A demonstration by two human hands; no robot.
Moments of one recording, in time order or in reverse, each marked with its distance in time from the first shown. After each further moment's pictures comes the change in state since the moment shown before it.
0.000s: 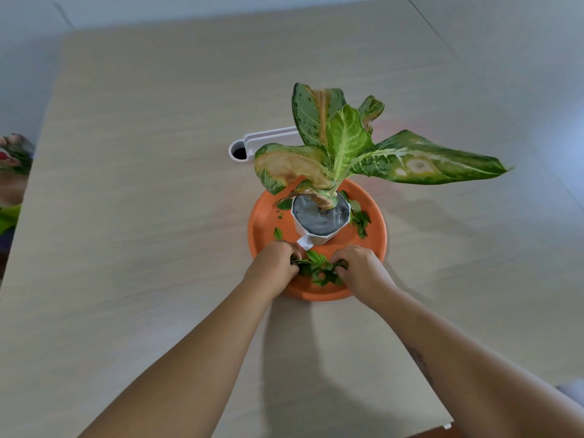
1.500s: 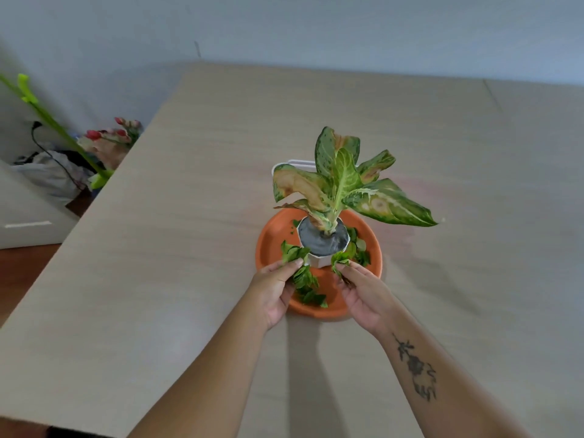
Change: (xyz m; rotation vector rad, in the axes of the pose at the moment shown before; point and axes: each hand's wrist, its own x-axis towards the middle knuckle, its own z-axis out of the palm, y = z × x) left_hand -0.047 0.065 0.032 -1.877 0.472 -0.354; right_hand 0.001 0.012 -0.054 1.593 -0.339 0.297
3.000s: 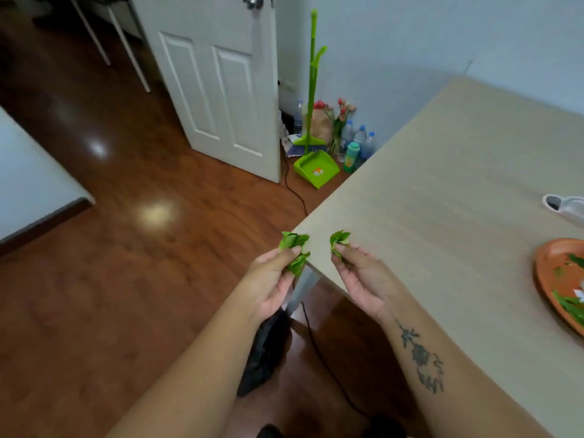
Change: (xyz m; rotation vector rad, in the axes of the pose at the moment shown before) left_hand -0.268 0.104 -0.455 -0.489 0.214 0.376; right_hand -0.146 0.375 0.328 -0.209 -0.432 0.253
